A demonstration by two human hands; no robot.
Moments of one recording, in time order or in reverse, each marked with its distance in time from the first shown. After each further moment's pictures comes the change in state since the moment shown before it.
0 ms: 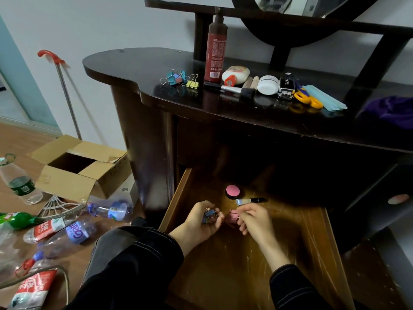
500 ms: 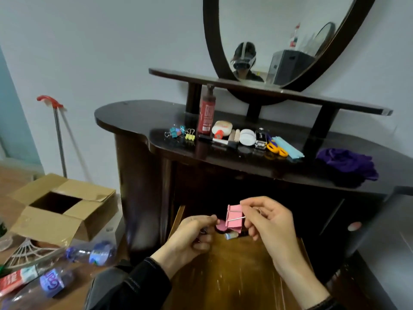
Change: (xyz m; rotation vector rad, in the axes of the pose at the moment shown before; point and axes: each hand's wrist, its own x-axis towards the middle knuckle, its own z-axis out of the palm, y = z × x) left_hand -0.115 0.042 0.029 0.428 -0.370 0.319; right_hand -0.115 -0.172 -0.057 0.220 0.081 -0.438
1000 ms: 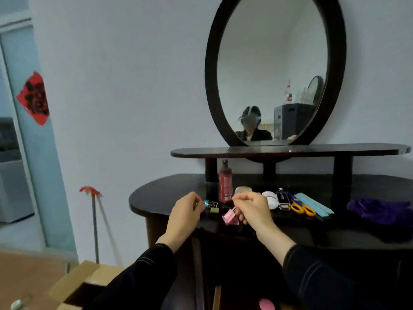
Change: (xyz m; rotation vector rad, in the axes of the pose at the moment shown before) left_hand 0.028 0.216 -0.023 1.321 0.607 0.900; right_hand 0.170 -0.065 0.081 0.076 0.038 0.015
